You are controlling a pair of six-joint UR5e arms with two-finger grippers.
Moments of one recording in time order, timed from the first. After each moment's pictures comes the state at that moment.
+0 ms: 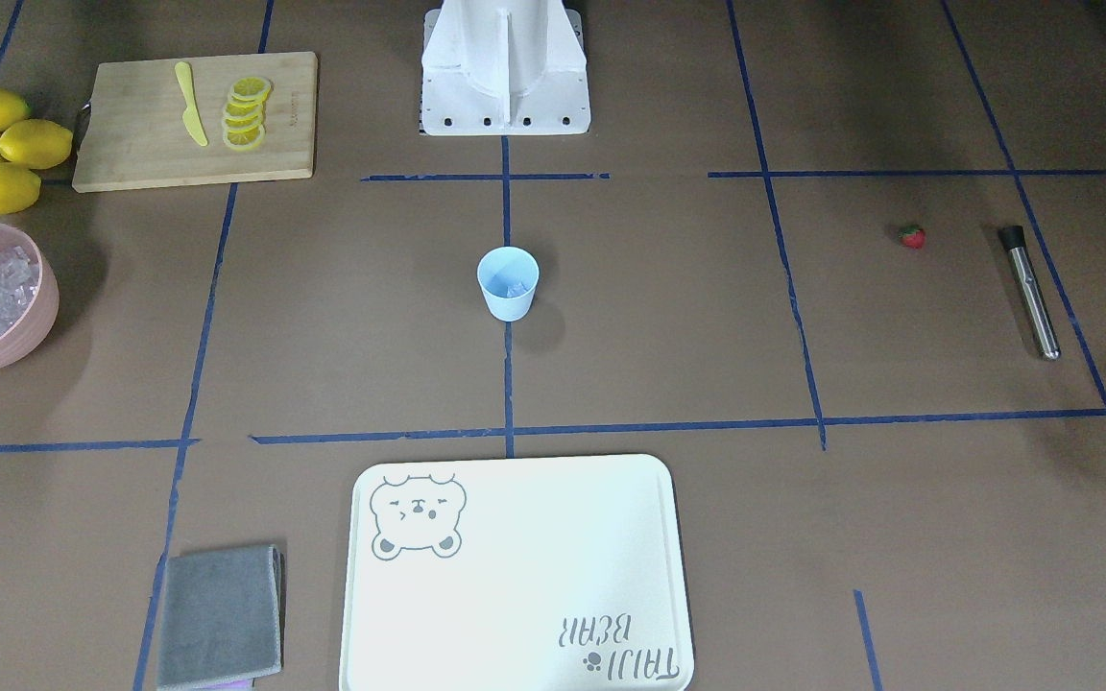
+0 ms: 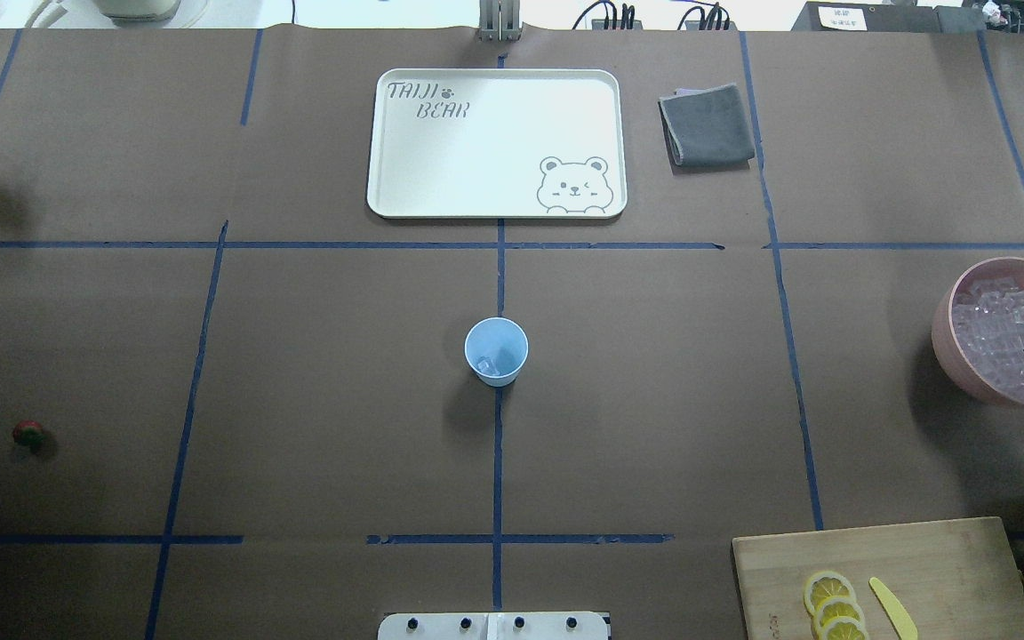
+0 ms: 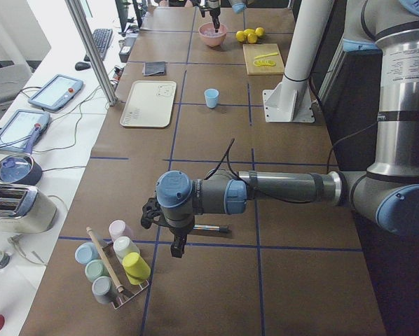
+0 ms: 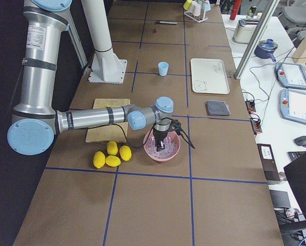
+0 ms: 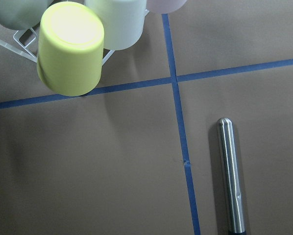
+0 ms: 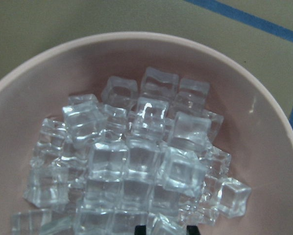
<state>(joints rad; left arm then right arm) -1.62 -1.52 -1.64 -1.54 -2.37 0.19 1.07 -1.74 1.82 -1.38 2.13 0.28</state>
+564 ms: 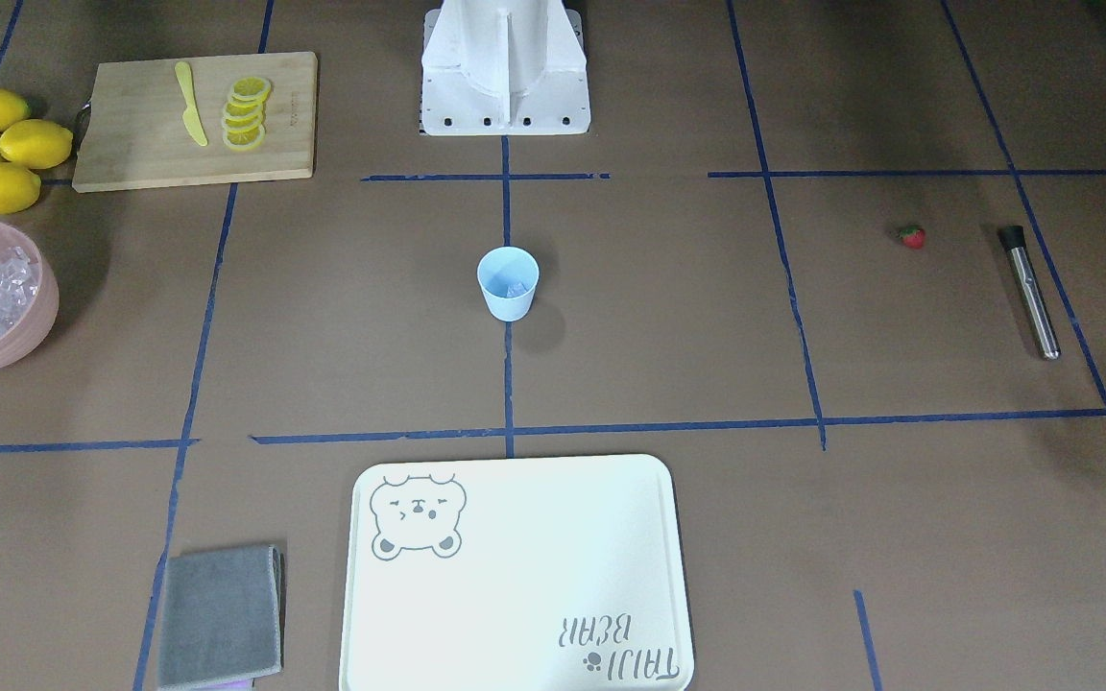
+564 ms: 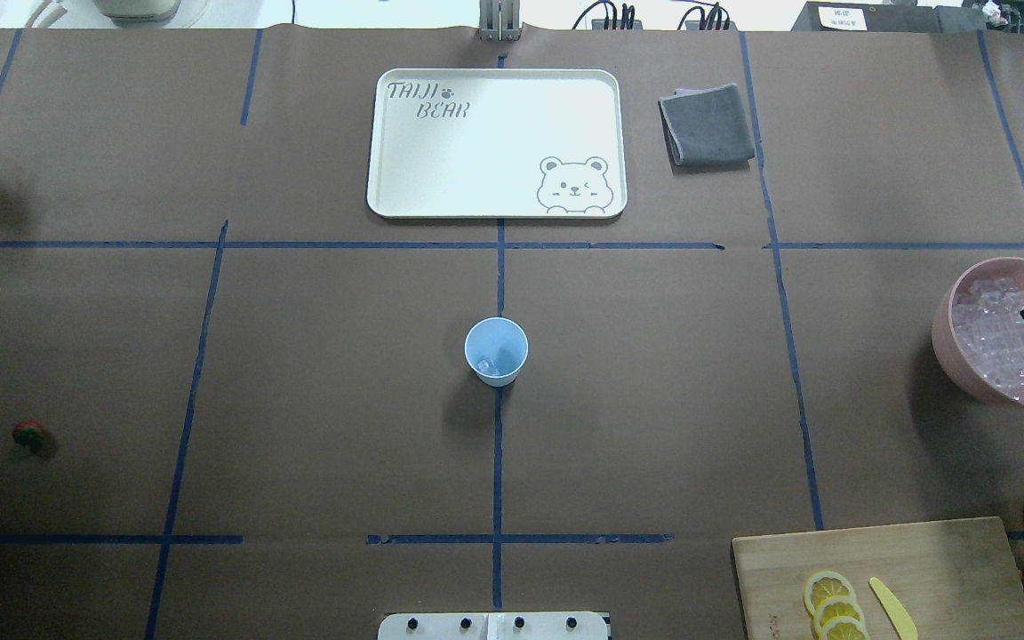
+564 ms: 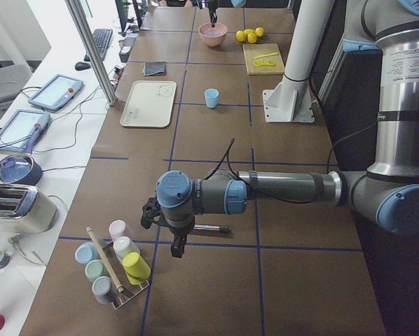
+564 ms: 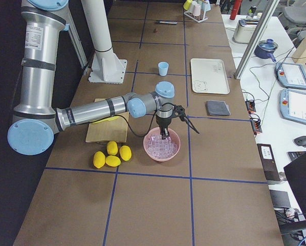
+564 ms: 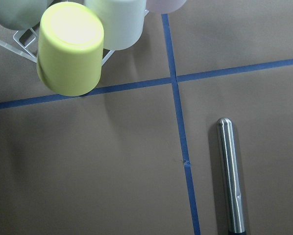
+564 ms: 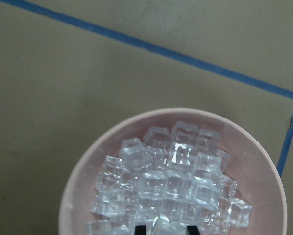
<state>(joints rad) -1.62 -1.52 -1.64 -1.54 -2.37 0.19 1.12 -1.69 1.97 -1.47 2.14 0.32</state>
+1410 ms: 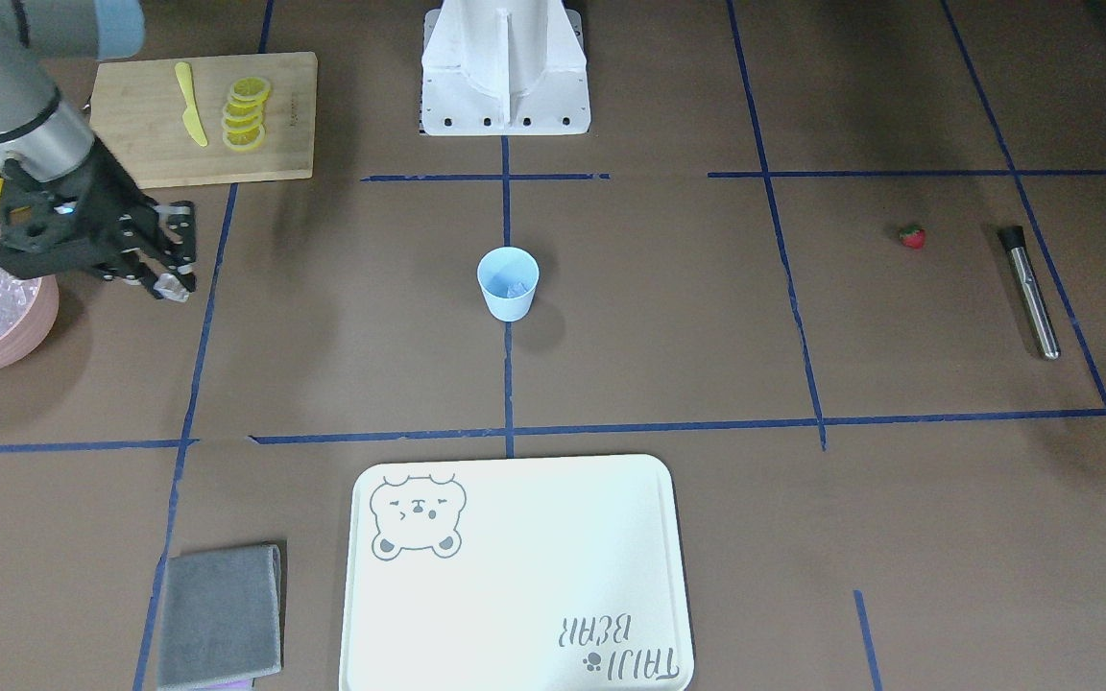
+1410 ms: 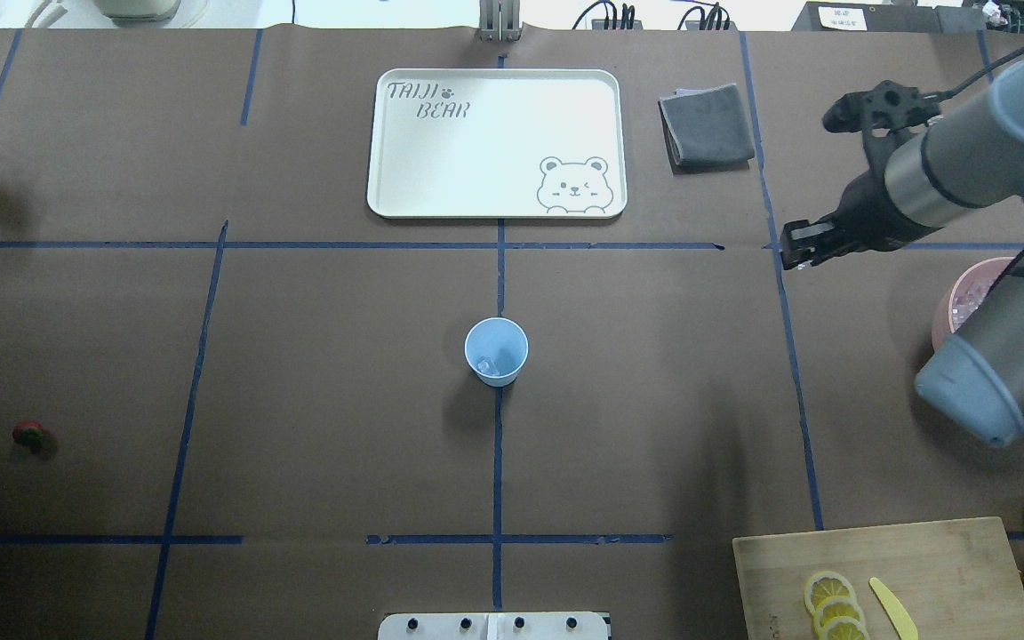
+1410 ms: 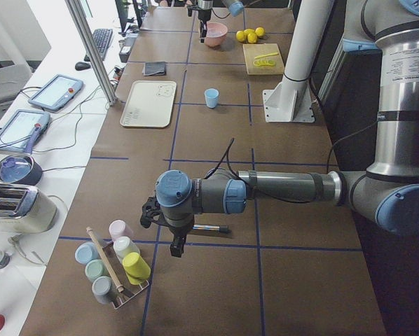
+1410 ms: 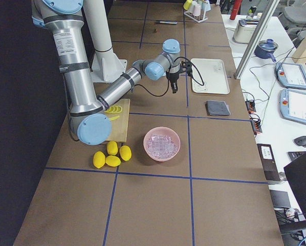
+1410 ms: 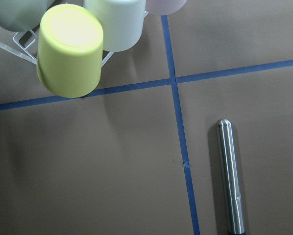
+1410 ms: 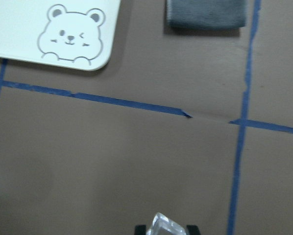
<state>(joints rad) -1.62 -1.53 -1.64 -1.54 -2.37 0.19 0.83 -1.28 2.00 -1.50 2.07 0.86</state>
